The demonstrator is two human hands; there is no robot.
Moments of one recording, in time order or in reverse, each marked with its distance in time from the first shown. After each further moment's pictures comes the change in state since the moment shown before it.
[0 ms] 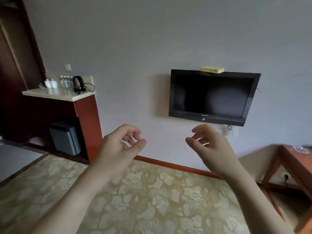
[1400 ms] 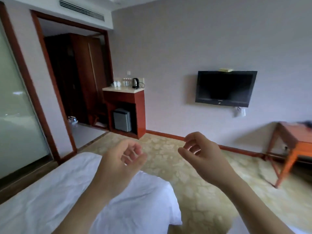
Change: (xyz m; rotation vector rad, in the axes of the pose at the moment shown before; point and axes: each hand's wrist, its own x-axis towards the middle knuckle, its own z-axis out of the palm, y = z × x) left_hand -0.802 0.392 -0.341 0.183 0.142 -0.016; right_hand -0.785 -0.453 -0.070 0.066 -0.191 -0.176
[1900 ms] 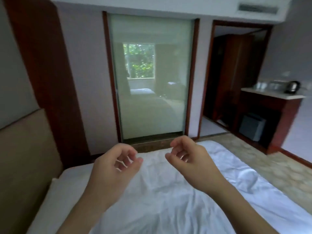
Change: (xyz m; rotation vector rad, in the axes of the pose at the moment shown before) left_hand -0.399 0.065 -0.431 0.594 0.719 -0.348; right_hand -0.213 -0.409 0.335 0.562 -0.670 -0.460
